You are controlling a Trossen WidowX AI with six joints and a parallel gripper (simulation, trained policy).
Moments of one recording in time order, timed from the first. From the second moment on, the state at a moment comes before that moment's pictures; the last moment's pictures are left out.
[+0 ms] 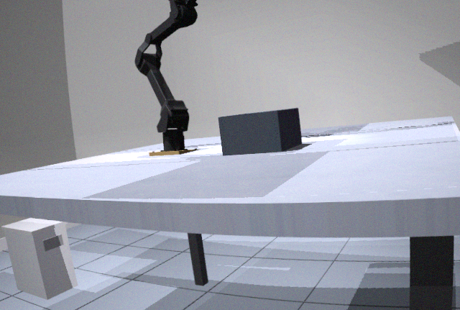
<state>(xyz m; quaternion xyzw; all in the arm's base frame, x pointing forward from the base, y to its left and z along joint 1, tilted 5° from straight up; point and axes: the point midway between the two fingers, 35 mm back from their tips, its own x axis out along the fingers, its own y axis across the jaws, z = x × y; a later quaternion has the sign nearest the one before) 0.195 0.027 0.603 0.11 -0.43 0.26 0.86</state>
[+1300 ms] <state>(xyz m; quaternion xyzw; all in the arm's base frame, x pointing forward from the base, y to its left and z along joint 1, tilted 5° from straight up) 0.289 0.111 0.366 0.43 0.12 0.16 0.88</state>
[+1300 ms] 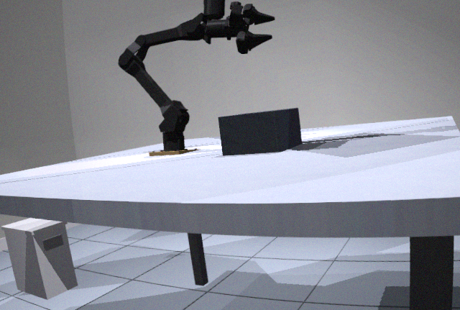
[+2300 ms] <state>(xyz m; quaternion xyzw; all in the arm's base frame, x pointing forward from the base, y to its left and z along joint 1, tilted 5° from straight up) 0.187 0.133 0.158 0.41 0.51 -0.11 0.75</state>
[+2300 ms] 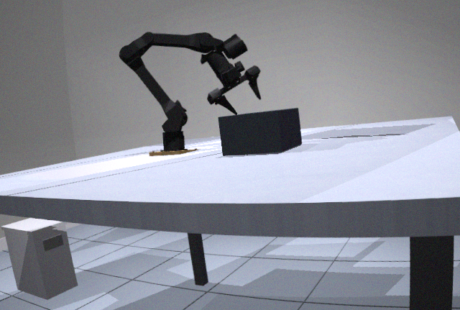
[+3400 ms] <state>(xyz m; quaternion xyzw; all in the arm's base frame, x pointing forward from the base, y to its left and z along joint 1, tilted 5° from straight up) 0.153 0.141 0.061 0.44 0.59 -0.20 0.65</state>
